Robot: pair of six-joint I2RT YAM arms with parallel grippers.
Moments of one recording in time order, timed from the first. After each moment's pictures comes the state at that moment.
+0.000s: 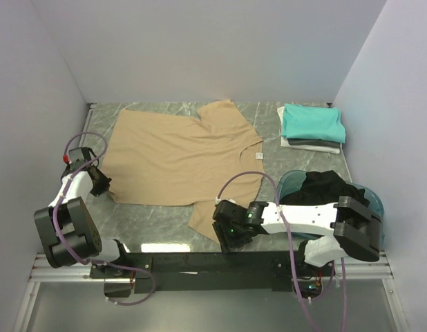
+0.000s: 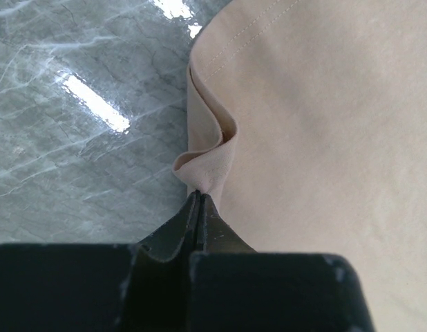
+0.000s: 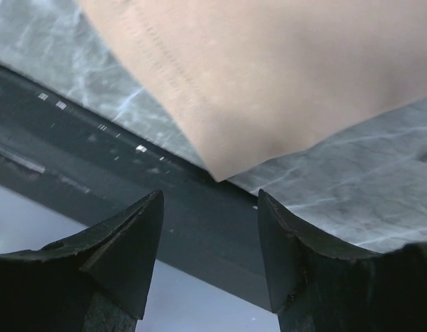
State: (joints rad) left arm 0.37 1.37 0.77 -0.45 -0.06 -0.49; right arm 1.19 1.39 0.75 -0.60 -0.06 0.79
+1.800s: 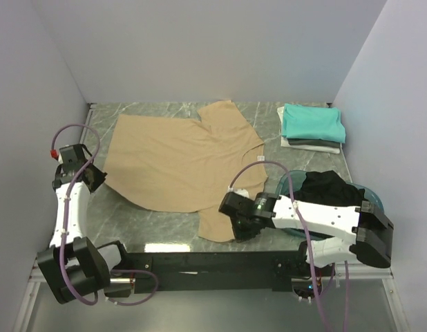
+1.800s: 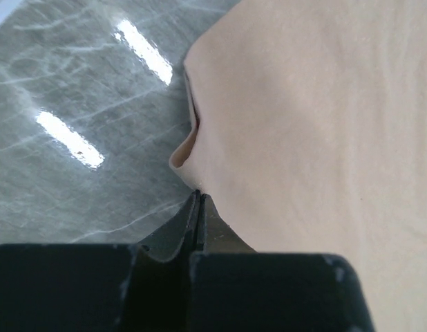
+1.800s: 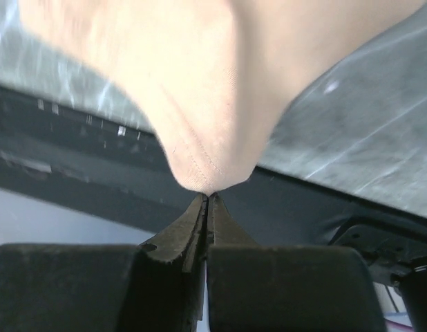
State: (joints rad) left arm 0.35 1.09 0.83 -0.62 -0.06 -0.55; right arm 1.18 1.29 0.86 -0.90 0.06 0.90
